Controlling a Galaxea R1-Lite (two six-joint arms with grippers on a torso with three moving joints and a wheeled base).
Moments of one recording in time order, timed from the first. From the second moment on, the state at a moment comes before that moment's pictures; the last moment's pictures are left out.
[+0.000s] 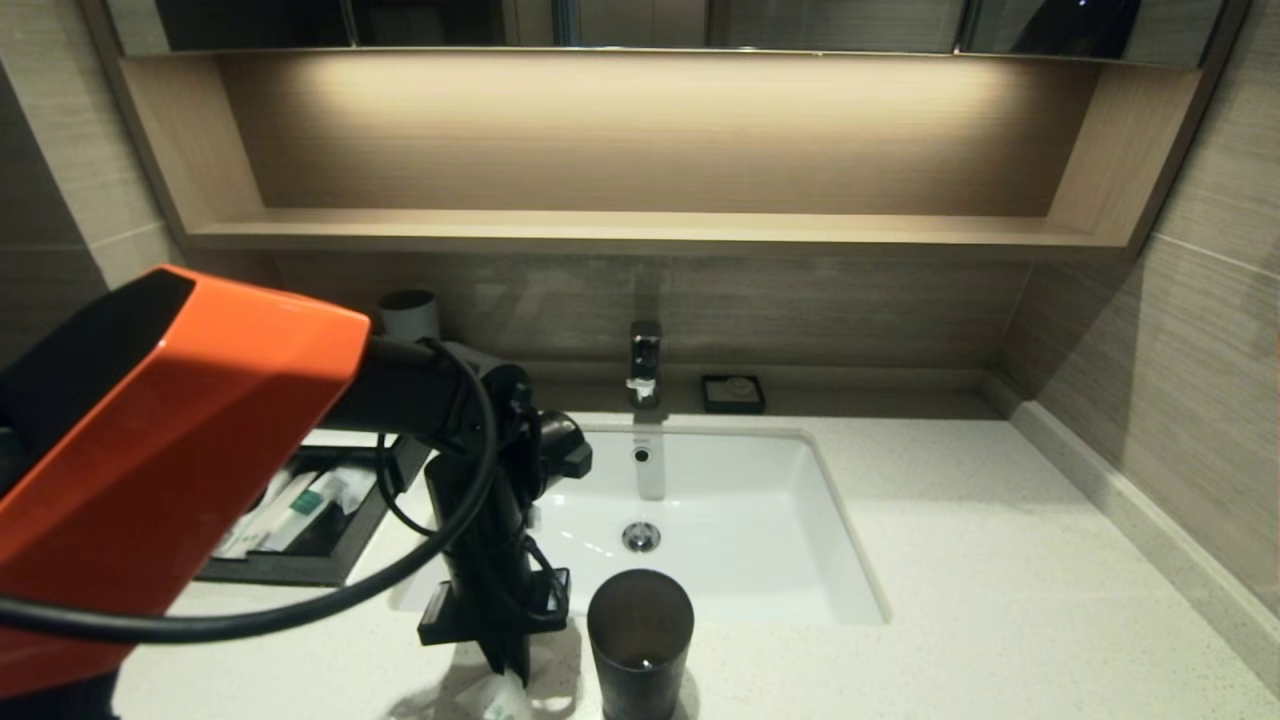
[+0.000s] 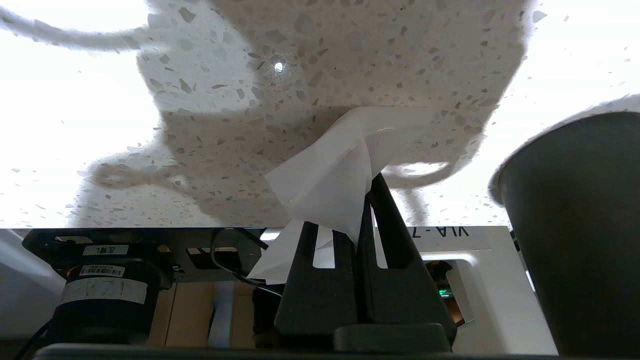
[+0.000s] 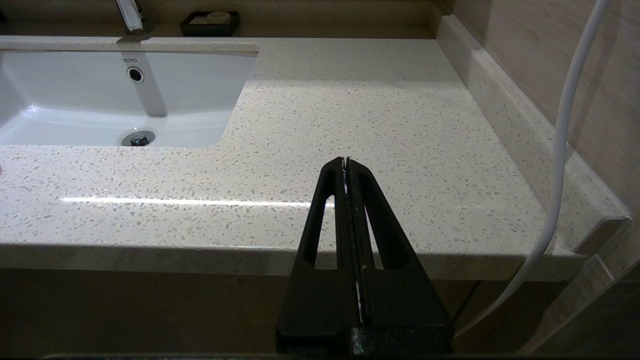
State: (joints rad) left arm -0.56 2.17 -1.57 1.05 -0.23 -0.57; right arm 0.00 0.00 0.00 0.00 0.00 0.00
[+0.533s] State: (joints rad) left arm -0.56 2.11 -1.58 1.06 -0.22 -0.57; right arm 0.00 0.00 0.00 0.00 0.00 0.00
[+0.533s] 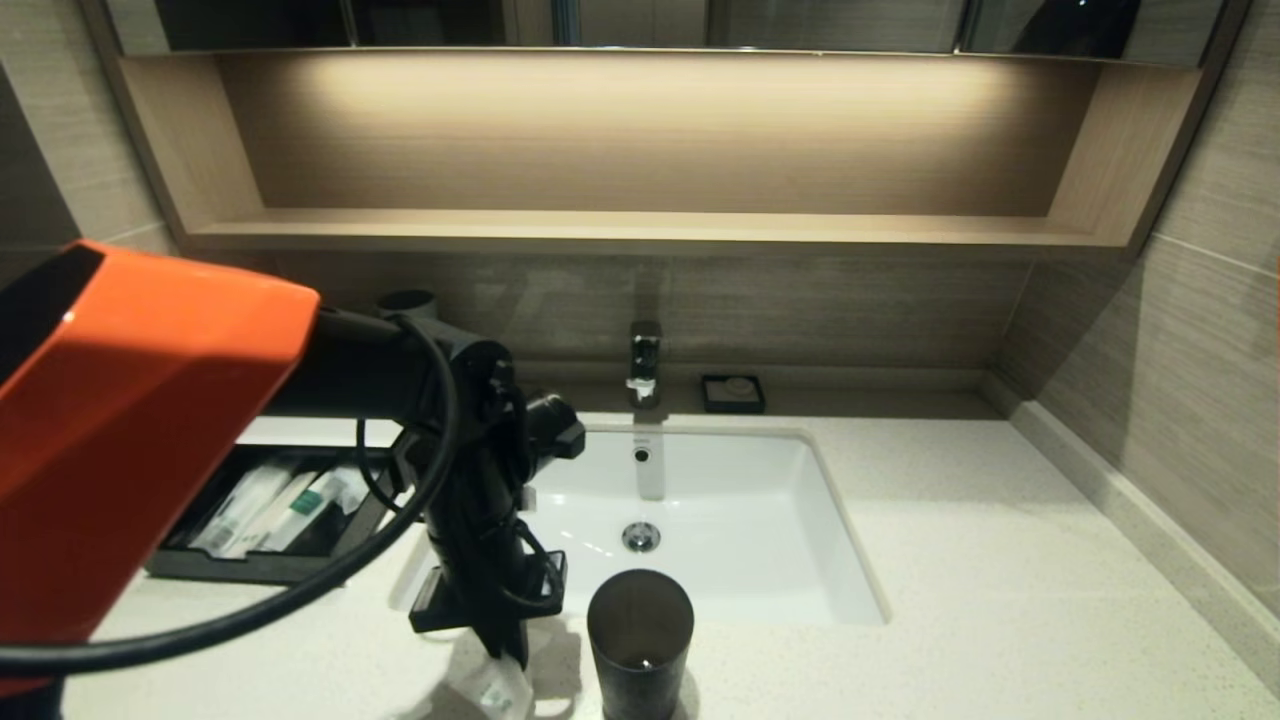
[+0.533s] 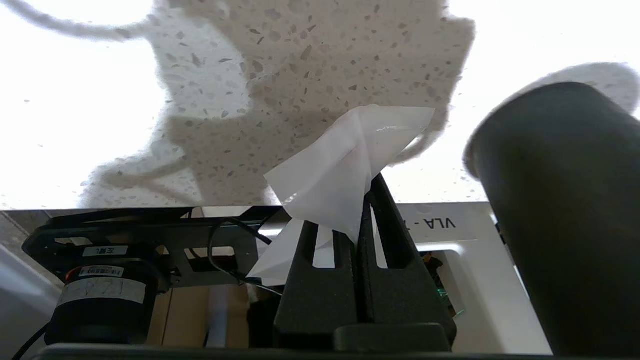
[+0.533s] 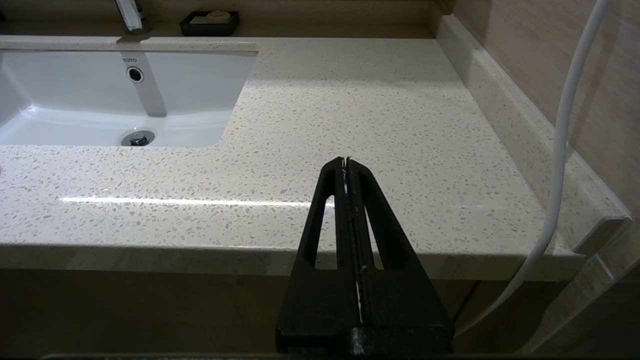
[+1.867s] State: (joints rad) left arm -0.24 1.90 -1.70 1.08 -0.13 -0.50; right arm 0.00 0.00 0.00 0.00 0.00 0.00
